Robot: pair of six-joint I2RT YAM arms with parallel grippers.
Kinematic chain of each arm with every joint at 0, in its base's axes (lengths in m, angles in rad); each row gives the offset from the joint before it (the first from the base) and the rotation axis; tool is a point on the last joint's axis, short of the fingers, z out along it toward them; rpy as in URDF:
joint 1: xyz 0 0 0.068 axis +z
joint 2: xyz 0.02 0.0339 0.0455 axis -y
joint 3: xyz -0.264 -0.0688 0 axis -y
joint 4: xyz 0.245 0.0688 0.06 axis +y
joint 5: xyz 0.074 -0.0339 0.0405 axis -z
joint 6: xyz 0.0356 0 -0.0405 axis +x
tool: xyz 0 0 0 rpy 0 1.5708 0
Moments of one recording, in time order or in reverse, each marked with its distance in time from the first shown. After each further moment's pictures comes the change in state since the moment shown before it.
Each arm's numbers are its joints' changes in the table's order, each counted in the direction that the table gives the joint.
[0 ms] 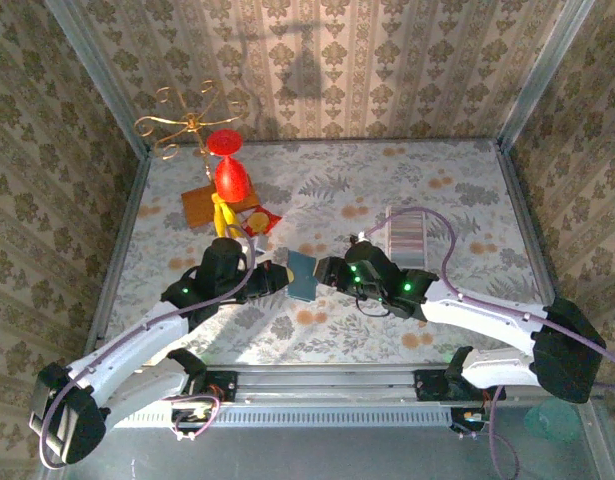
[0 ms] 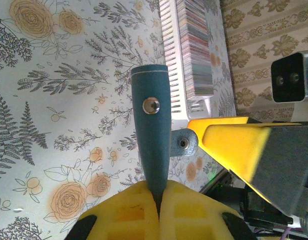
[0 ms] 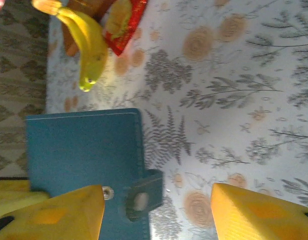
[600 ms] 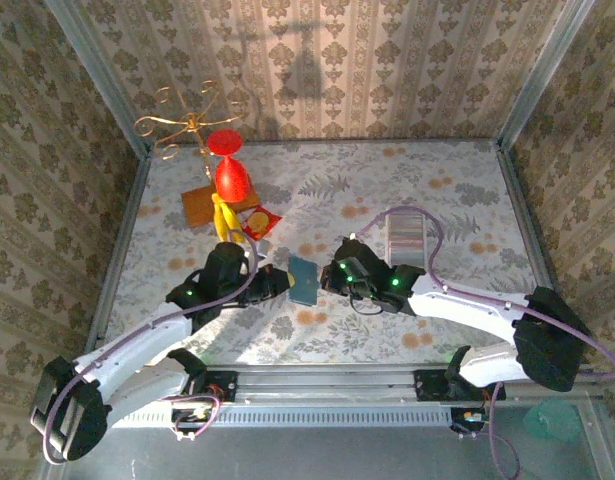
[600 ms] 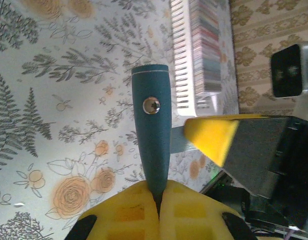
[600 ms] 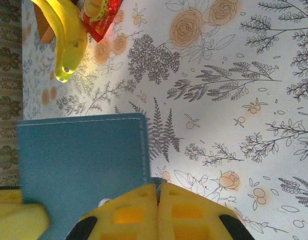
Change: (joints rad) left arm -0.001 -0.037 -0.064 -0.068 0.014 -0.039; right arm 0.000 -0.101 0.046 0.045 -0.014 -0.004
